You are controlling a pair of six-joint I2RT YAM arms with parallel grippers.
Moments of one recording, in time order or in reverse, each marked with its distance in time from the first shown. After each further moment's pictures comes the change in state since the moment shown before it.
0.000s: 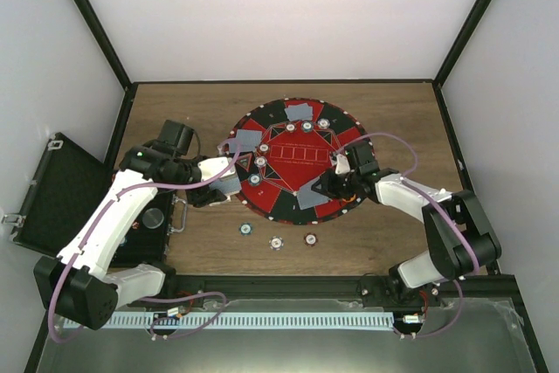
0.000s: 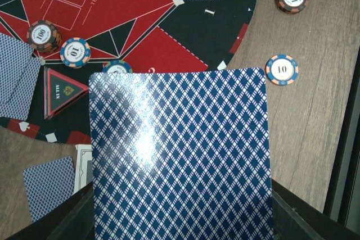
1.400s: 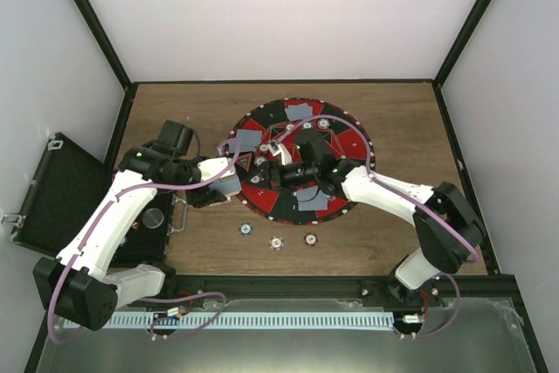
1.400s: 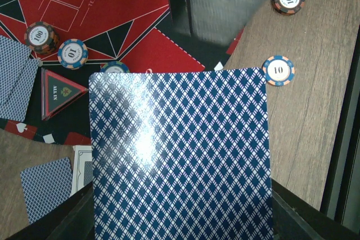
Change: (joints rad) left arm -0.001 -0.005 0.000 -0.007 0.008 0.000; right arm 0.365 0.061 0.287 0.147 -0.137 0.196
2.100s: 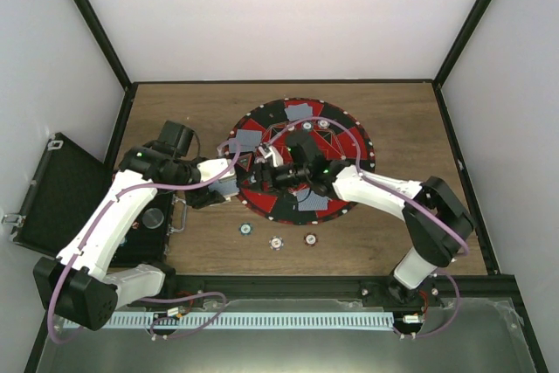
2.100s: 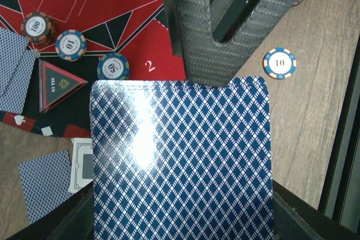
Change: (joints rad) left arm 0.000 0.001 0.000 -0.015 -0.025 0.001; right arm 0.053 0.097 0.038 0.076 -0.023 0.068
